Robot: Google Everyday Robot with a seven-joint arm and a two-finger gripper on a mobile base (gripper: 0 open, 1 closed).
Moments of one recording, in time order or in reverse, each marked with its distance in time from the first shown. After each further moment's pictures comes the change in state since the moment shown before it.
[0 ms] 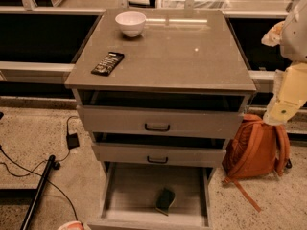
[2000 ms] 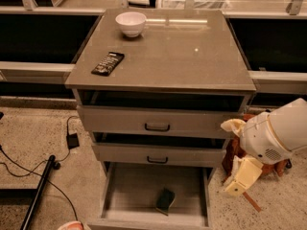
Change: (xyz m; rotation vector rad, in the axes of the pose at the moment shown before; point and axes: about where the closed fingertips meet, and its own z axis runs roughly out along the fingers) arm 0.003 0.105 0.174 -0.258 -0.376 0.106
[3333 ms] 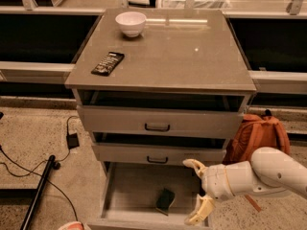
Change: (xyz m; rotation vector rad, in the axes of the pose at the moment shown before) arm 0.047 0.013 0.195 -0.127 -0.385 -0.109
